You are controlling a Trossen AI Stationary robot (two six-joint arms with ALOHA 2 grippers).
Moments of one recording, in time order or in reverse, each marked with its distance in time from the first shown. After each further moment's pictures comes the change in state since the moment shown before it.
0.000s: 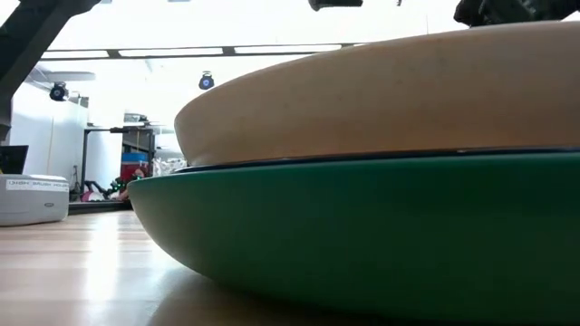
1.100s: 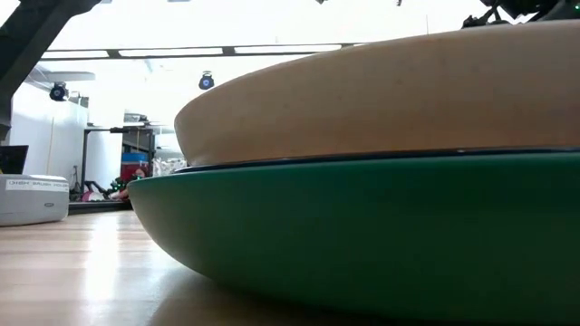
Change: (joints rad) left arm 0.000 0.001 0.000 0.094 0.000 0.000; right arm 0.000 0.000 -0.116 0.034 -0.006 0.112
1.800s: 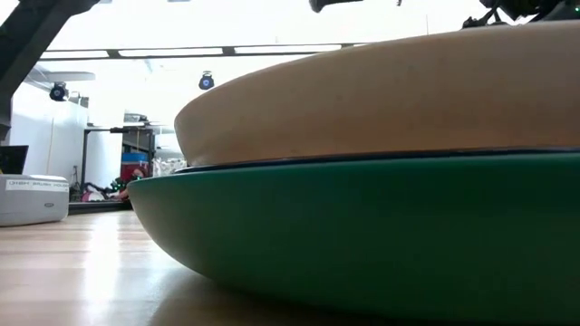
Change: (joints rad) left arm -0.016 -0.001 -0.012 -0.144 0.158 -0.101; right arm 0.000 -0.002 -0.009 0.014 0.000 -0.003
